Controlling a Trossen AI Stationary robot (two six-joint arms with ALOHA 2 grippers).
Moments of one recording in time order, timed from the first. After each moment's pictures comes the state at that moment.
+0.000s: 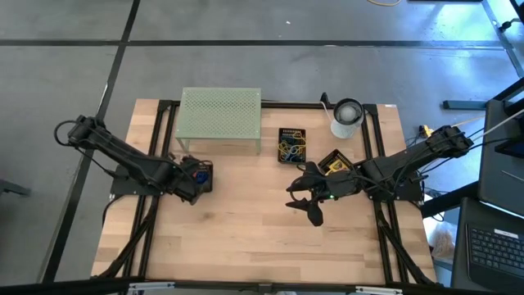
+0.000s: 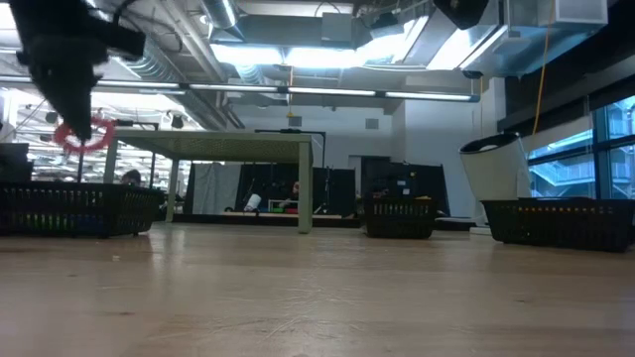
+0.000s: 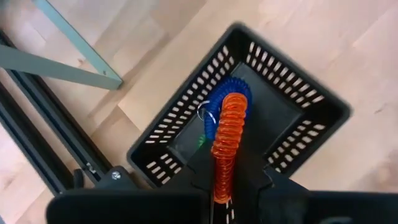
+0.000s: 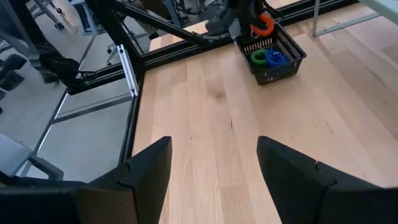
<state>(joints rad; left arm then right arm) -0.42 1.19 0.87 -1.28 -0.42 -1.19 0.42 1.29 1.02 -0.22 0.25 0.51</state>
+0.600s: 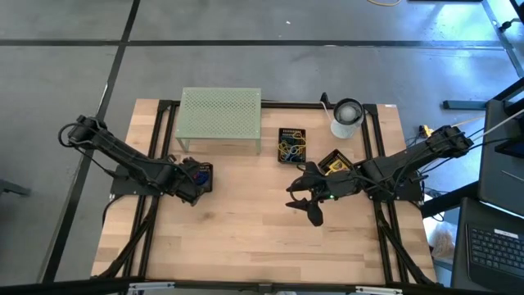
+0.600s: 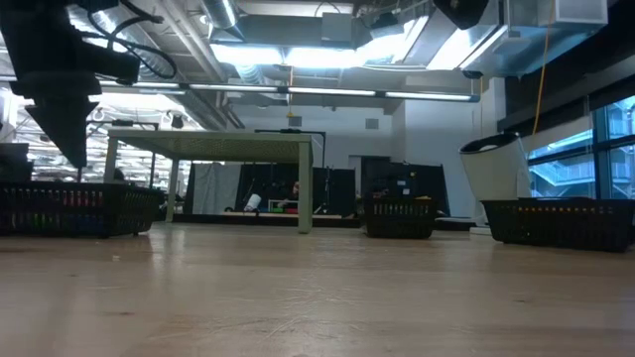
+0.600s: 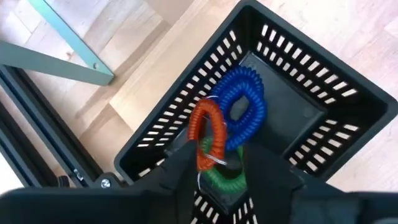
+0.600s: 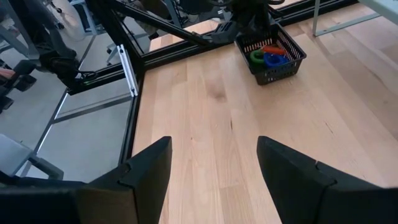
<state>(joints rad) -0.42 1.19 0.74 -1.17 -0.43 -1.19 0.42 1.29 1.02 -0.22 0.25 0.51</state>
